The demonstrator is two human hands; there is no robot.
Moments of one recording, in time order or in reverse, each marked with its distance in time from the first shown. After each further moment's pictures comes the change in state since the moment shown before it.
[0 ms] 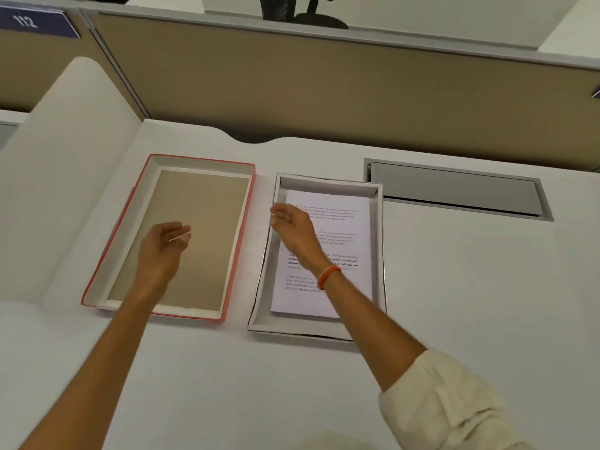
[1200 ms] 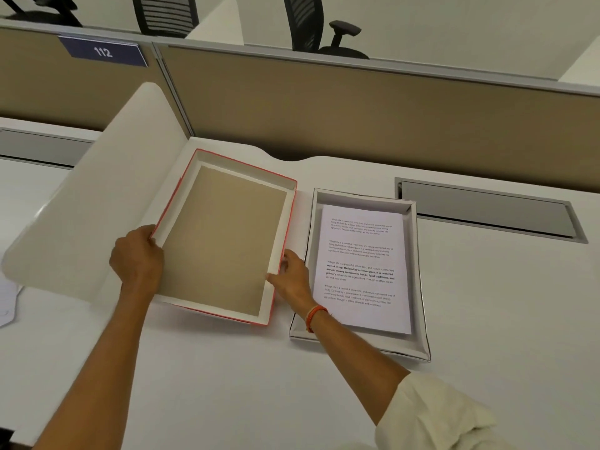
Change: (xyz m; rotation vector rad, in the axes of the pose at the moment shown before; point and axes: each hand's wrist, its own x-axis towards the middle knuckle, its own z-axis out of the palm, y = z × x) left_hand 0.045 -0.013 -0.106 0.859 0.483 0.213; right_hand -0.039 0.033 0.111 -0.061 0.059 0.079
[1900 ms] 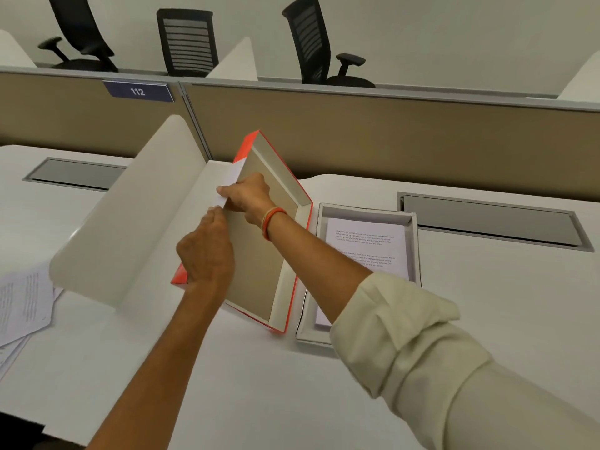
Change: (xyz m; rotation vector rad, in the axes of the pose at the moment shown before) left_hand -0.084 0.127 -0.082 0.126 0.129 0.294; right_hand 0.026 -0.201 0.039 0.215 -0.130 -0.043
